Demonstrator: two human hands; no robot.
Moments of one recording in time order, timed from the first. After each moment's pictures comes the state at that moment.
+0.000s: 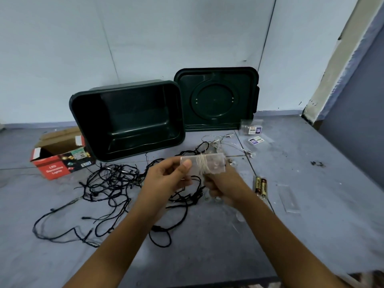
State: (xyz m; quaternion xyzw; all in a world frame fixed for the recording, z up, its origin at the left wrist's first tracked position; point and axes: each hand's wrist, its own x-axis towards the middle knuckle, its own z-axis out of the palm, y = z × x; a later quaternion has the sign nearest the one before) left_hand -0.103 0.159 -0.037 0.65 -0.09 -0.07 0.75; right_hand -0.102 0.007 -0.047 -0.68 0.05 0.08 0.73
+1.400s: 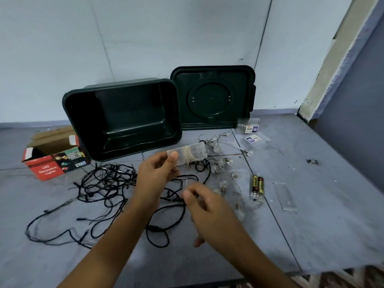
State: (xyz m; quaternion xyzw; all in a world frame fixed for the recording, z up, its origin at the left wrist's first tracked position) left_hand -0.080 0.161 -0.051 0.67 -0.03 0.00 0.74; right_hand -0.181 0.049 -0.024 -0.81 0.00 0.03 0.58
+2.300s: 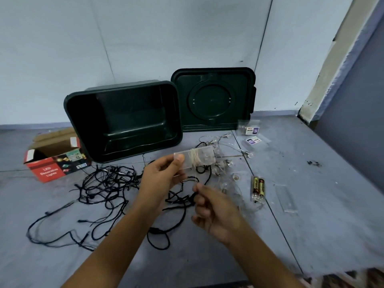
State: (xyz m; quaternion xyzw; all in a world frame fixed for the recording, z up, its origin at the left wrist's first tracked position) left_hand -0.087 0.155 -0.043 0.62 -0.03 -0.06 0.78; right_hand -0.145 0.034 -0.062 -0.44 0.18 0.16 0.87
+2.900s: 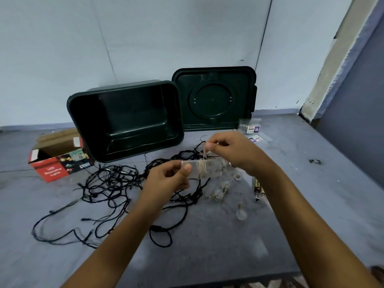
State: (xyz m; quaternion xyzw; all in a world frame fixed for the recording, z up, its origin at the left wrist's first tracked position) left_hand -0.095 0.160 -0.046 0.71 -0.10 -0.08 0.70; right_hand -0.089 -0.022 0.013 -0.90 -0.07 -0.03 0.43
